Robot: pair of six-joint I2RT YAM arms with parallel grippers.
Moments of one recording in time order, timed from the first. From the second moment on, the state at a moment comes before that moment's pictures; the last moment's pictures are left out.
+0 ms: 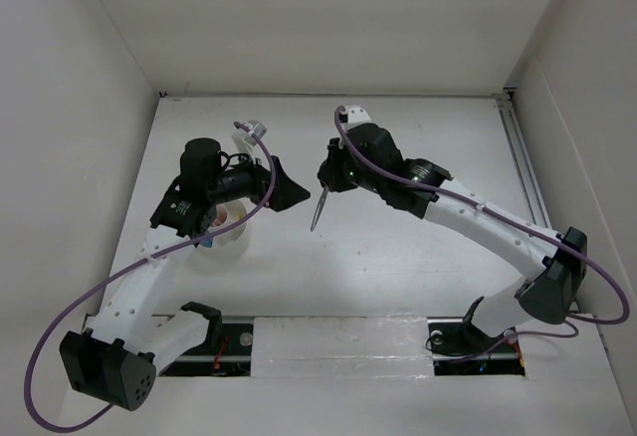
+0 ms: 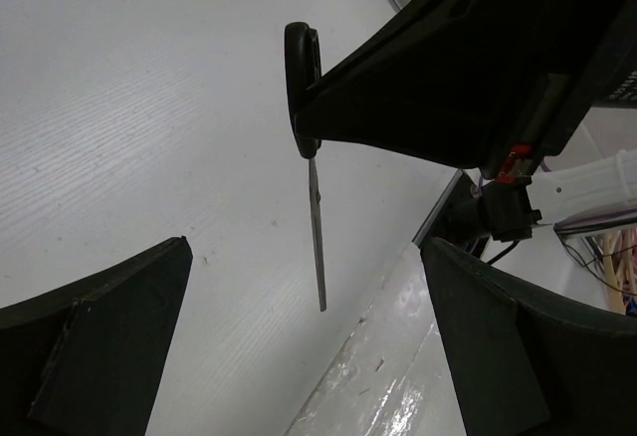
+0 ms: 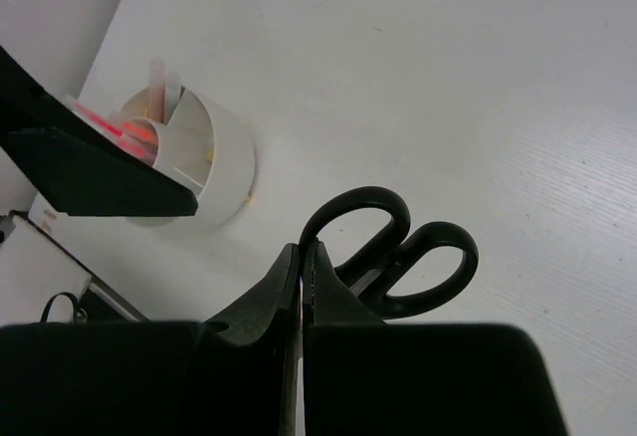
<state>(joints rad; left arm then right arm) -0.32 1.00 0.95 -0.34 0.72 -0.38 0.88 1.49 1.45 -0.46 0.17 0.52</state>
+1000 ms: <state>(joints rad) -0.32 0.98 0.94 -0.33 0.75 -0.36 1.06 1.62 1.68 -0.42 0.24 0.54</state>
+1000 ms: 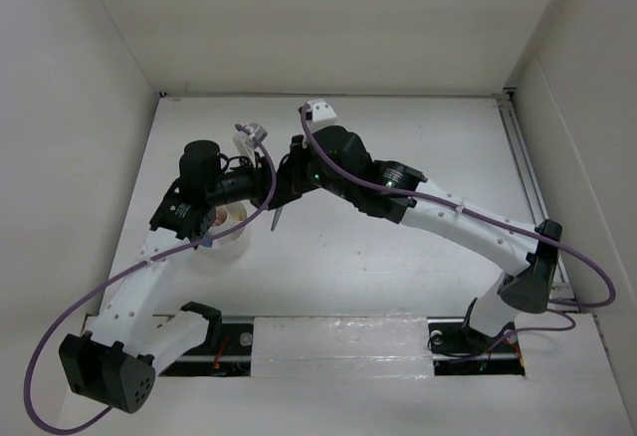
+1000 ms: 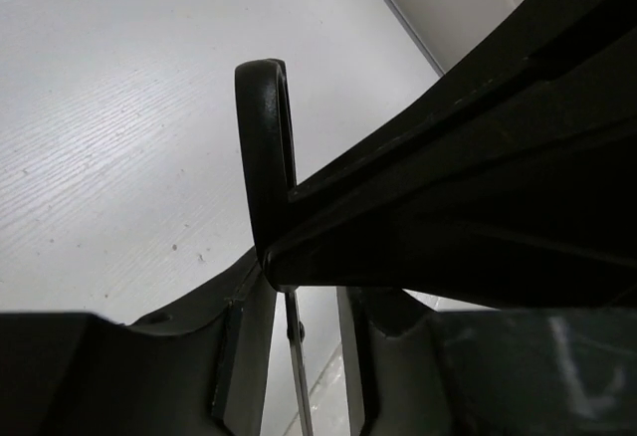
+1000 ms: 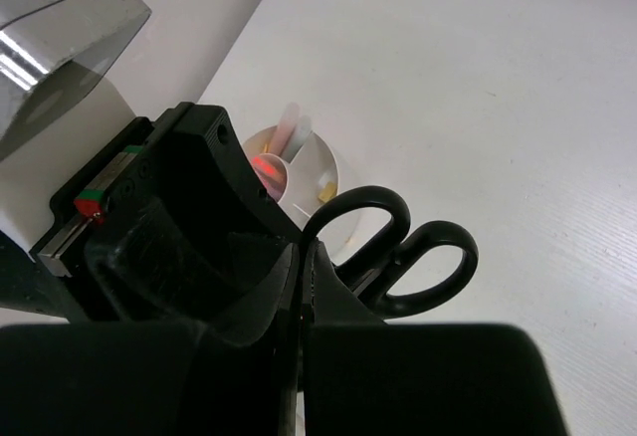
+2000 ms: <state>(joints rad) -0.33 0.93 0.94 -0.37 0.65 -0.38 1.08 1.60 1.68 -0.38 0.24 0.54</state>
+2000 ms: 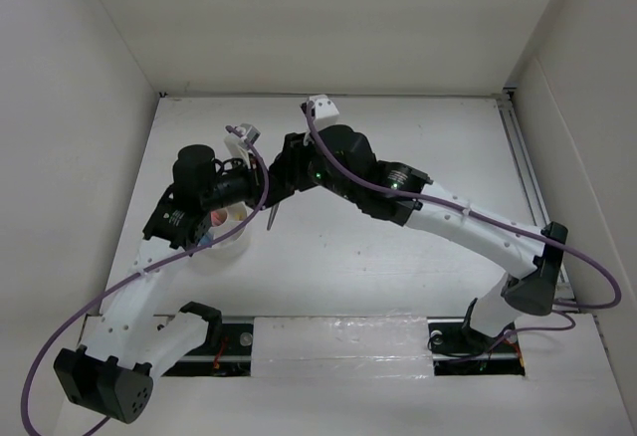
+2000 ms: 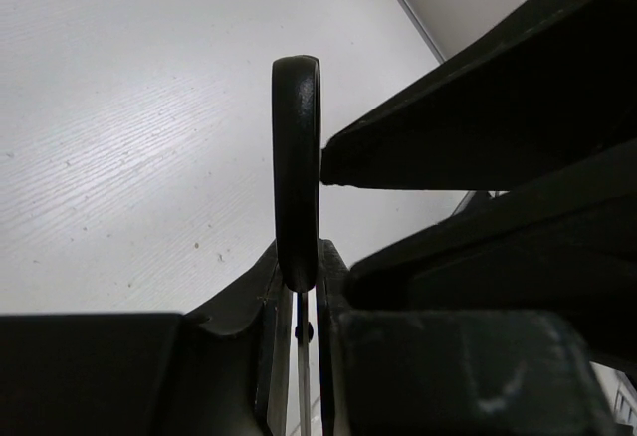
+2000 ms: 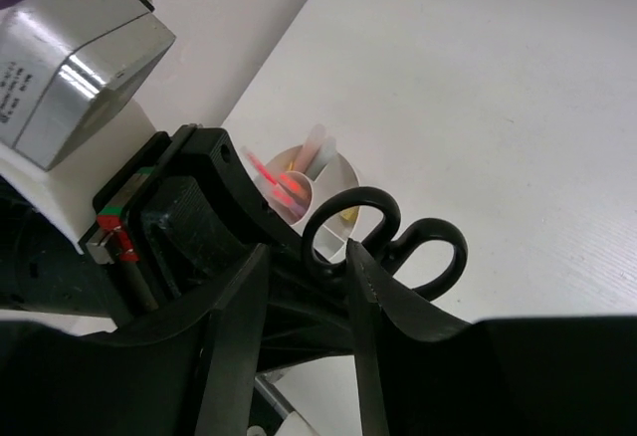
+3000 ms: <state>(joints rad) -0.33 0.73 0.87 -0.30 0.05 -0.38 0.98 1.22 1.21 -0.28 0.24 0.57</state>
